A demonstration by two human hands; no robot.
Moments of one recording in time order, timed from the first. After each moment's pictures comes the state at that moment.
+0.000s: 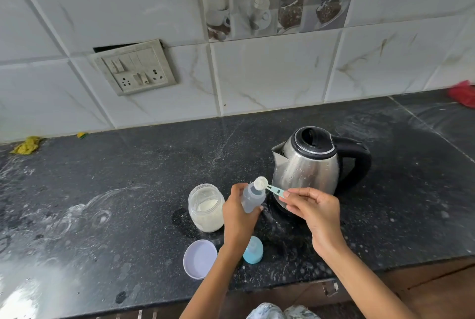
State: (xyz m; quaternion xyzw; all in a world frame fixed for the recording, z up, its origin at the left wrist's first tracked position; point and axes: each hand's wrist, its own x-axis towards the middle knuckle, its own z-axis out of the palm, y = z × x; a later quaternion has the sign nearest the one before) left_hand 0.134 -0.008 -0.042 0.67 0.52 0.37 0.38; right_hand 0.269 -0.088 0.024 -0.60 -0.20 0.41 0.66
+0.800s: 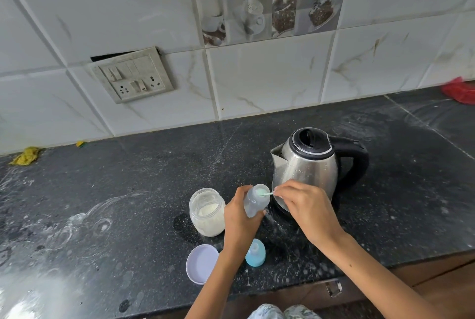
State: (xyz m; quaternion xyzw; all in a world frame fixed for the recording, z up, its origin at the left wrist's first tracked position) left_hand 0.129 -0.011 -0.031 0.72 0.48 0.37 0.34; right_hand 0.277 -0.079 0.028 -0.62 -0.69 -0.05 0.36
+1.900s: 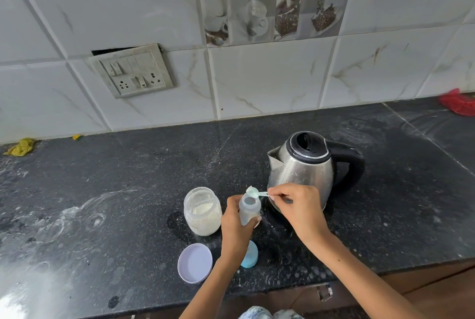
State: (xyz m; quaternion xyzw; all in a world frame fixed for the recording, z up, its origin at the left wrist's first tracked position) left_hand 0.134 -0.019 -0.057 0.66 0.51 0.37 0.41; right_hand 0.279 -0.065 0.015 -0.66 -0.59 0.06 0.46
